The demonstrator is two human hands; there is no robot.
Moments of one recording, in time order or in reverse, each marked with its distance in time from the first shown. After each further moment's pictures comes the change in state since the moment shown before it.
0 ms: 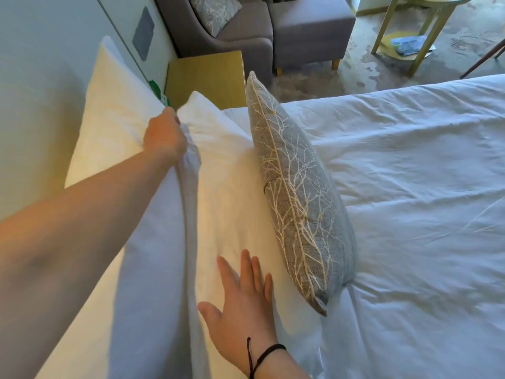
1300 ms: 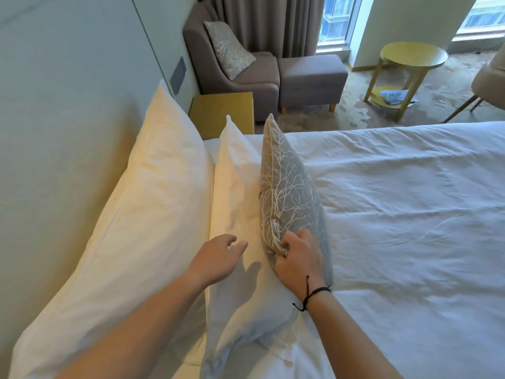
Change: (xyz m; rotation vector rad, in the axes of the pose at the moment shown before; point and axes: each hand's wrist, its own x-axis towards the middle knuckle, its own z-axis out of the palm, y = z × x) left_hand -0.344 0.006 -0.067 -0.247 -0.608 0.056; right_hand -0.092 0.061 -0.095 -0.003 0.484 -0.012
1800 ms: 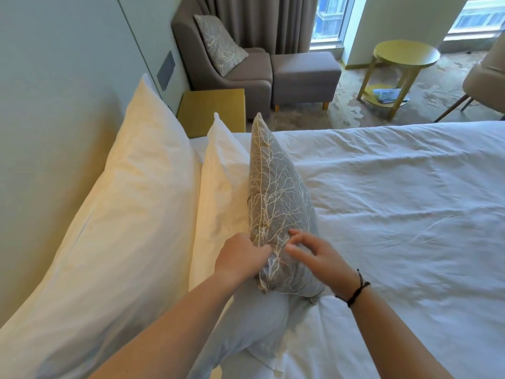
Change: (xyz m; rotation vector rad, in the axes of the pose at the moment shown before) left_hand 0.024 0.070 0.042 -0.179 0.050 -0.082; right_hand 0.039 0.071 -0.039 0.490 -0.387 -0.026
